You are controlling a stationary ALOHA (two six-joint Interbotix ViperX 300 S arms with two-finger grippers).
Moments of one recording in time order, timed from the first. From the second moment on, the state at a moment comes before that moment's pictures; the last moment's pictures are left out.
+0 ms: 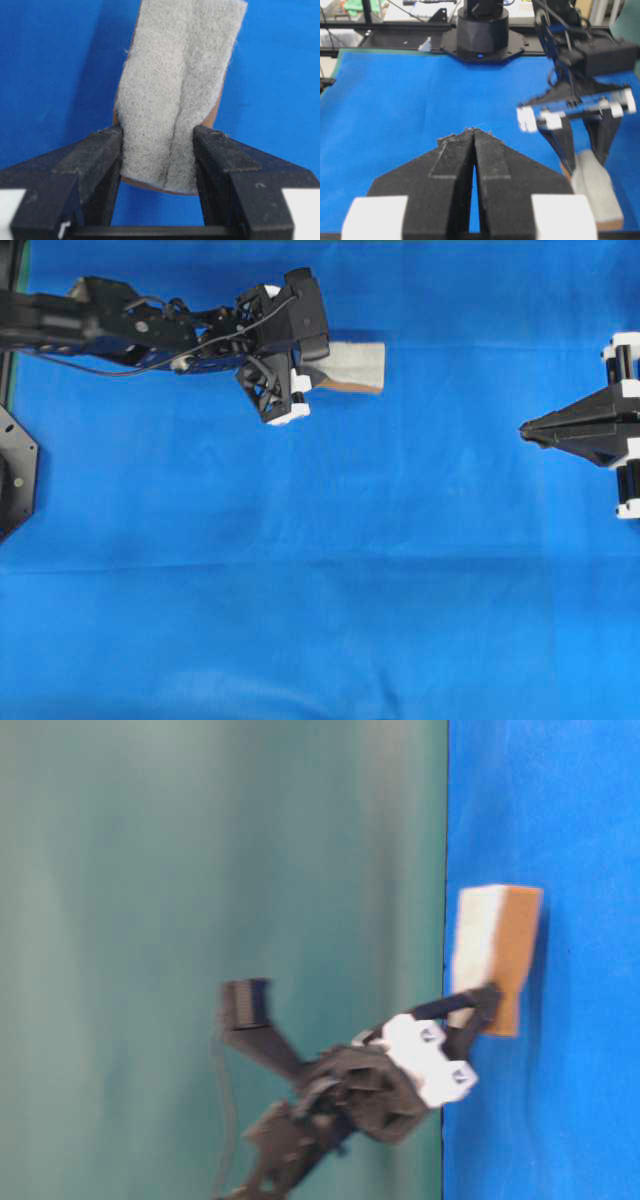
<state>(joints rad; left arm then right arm) 0.29 0.16 0.57 -0.02 -0.03 0.17 0.00 -0.91 1.18 0.00 -0.23 0.00</state>
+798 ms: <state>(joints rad) 0.00 -0.09 0.58 -0.03 0.10 -0.12 -0.01 -0.88 1.18 0.00 -0.23 0.01</state>
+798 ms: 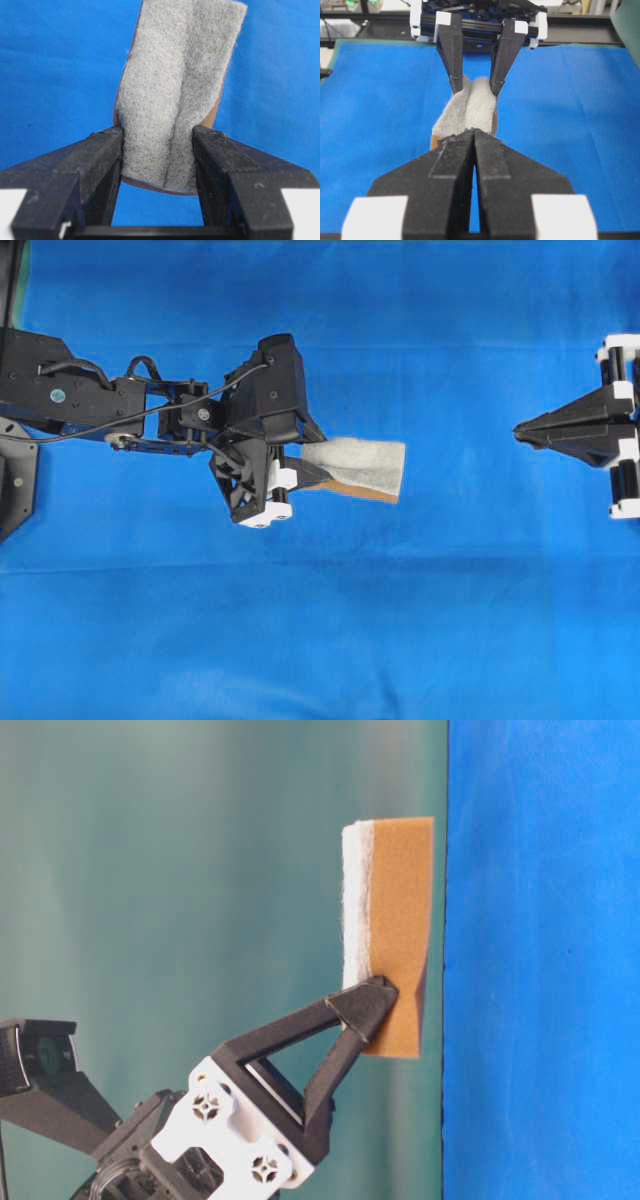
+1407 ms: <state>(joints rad) 0.00 -0.09 0.58 -0.03 0.10 -0.12 0.03 -0.58 1.00 0.00 -0.23 0.09</state>
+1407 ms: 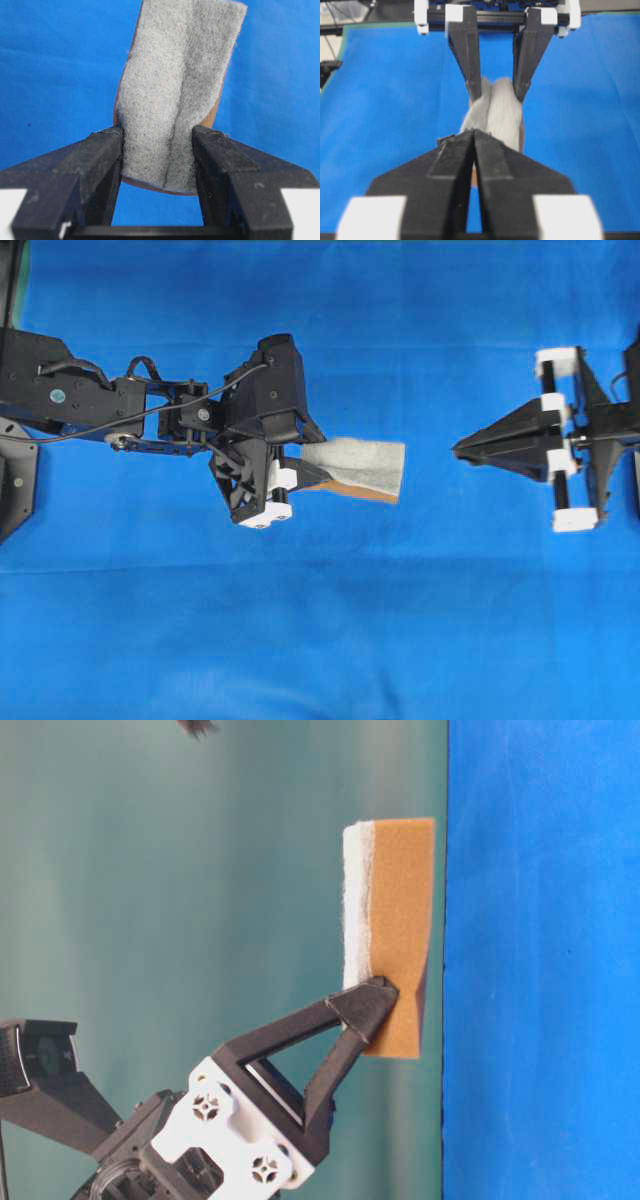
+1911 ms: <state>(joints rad) 0.00 -0.09 0.58 -0.03 0.10 -0.11 0.00 -0.25 0.79 0.00 -0.14 0.10</state>
